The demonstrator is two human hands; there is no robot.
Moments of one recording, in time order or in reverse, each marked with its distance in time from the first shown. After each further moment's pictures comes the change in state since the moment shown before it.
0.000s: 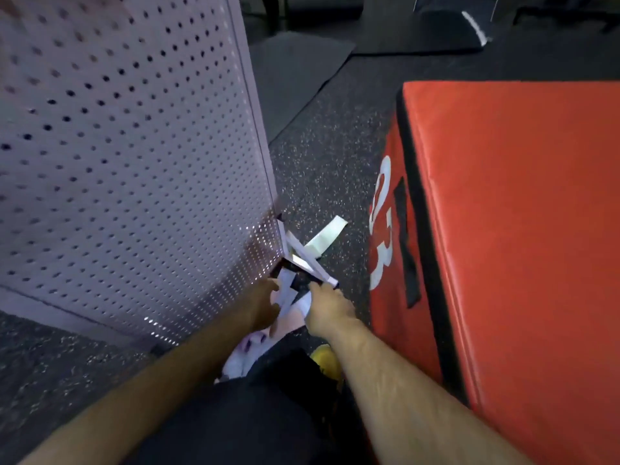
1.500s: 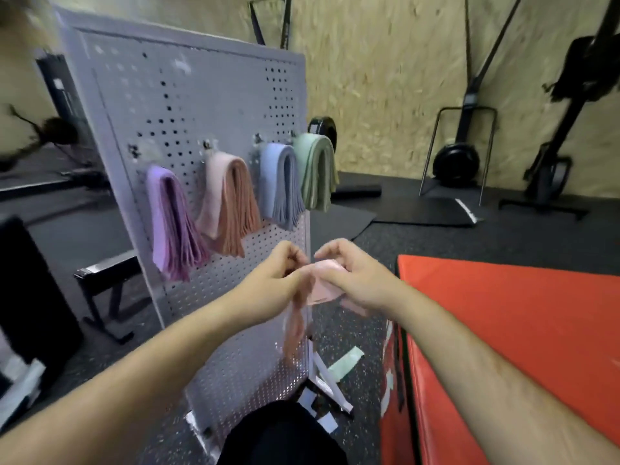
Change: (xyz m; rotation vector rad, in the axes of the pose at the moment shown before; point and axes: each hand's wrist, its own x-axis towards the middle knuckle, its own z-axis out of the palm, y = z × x) left_hand -0.276 0.159 -0.311 -0.681 0.433 0.447; right_hand -0.247 -0.098 -0.279 0.573 0.349 -0.724
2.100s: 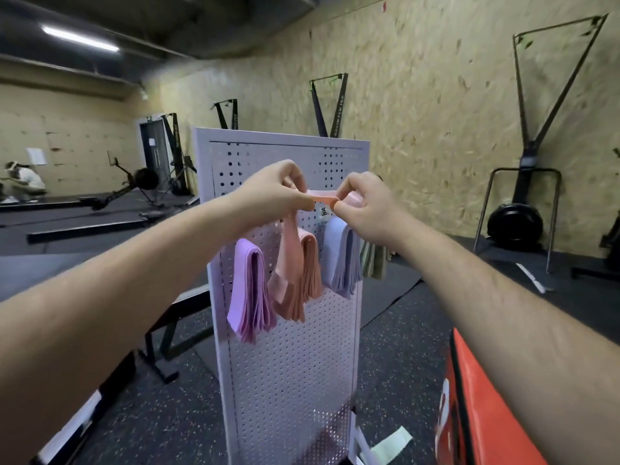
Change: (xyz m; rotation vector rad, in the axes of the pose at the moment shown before) left_hand 0.049 0.137 -0.172 0.360 0.378 0.042; right_hand 0.126 -0.164 -0.034 -0.356 0.274 -0.398
